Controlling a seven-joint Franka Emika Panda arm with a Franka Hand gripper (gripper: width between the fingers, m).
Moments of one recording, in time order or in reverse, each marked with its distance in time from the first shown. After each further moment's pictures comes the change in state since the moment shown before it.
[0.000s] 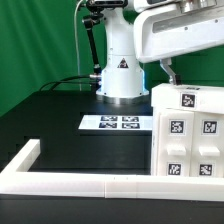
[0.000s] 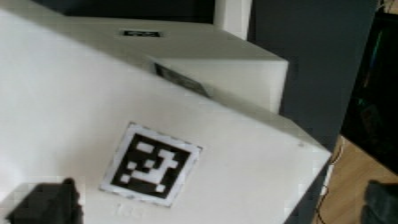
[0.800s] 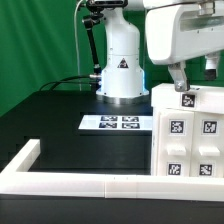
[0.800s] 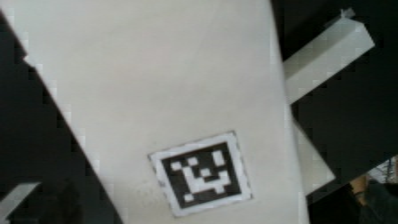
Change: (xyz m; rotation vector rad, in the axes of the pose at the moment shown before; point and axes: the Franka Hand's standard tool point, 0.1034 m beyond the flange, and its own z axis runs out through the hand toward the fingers) arm -0.006 0.013 0.010 -0.057 -0.065 -0.713
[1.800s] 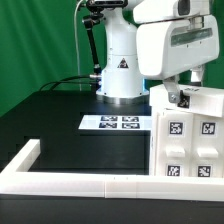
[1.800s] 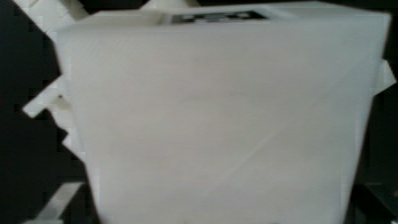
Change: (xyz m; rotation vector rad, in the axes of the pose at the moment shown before) arm -0.012 0.011 0.015 0.014 -0.016 0.028
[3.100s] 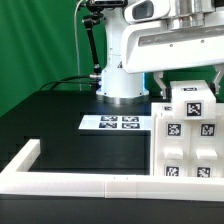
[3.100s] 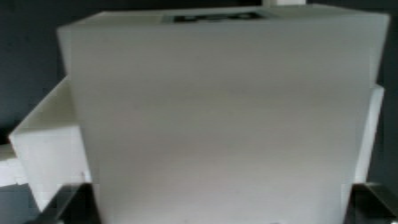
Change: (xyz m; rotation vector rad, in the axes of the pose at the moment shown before) arm 0.008 0.003 -0.003 -0.006 0.052 1.118
